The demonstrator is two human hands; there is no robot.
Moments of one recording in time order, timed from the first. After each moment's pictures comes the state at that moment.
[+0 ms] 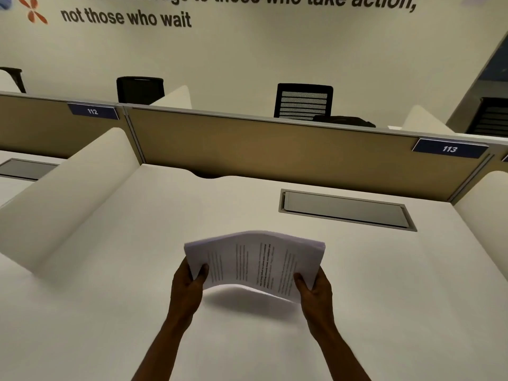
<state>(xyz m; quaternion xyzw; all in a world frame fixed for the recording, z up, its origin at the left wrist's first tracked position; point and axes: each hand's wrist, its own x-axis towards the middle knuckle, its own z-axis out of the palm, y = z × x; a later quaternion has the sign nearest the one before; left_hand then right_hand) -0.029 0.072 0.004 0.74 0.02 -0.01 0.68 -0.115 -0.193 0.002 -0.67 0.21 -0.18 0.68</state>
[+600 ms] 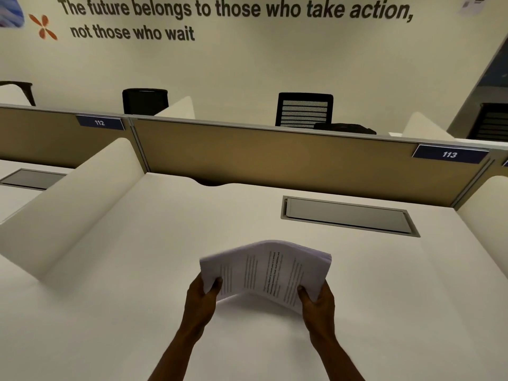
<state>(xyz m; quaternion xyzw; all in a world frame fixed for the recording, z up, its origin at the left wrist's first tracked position) -0.043 0.055 0.000 0.75 0.03 -0.05 0.66 -0.117 -0.193 -0.017 -0.68 0.25 -0.20 0.66</state>
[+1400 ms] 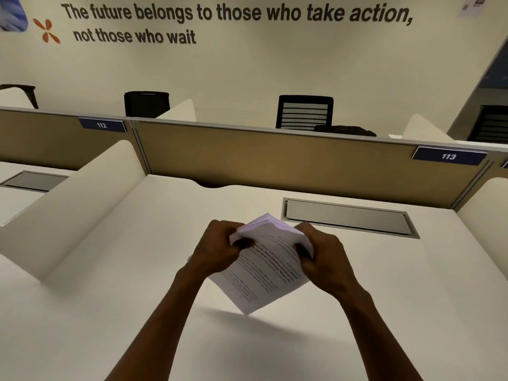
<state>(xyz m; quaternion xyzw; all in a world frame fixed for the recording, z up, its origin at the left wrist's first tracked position) 0.006 0.019 0.147 0.87 -0.27 0.02 0.42 -0.090 -0.214 0.146 -0.93 -0.06 -0.22 0.29</state>
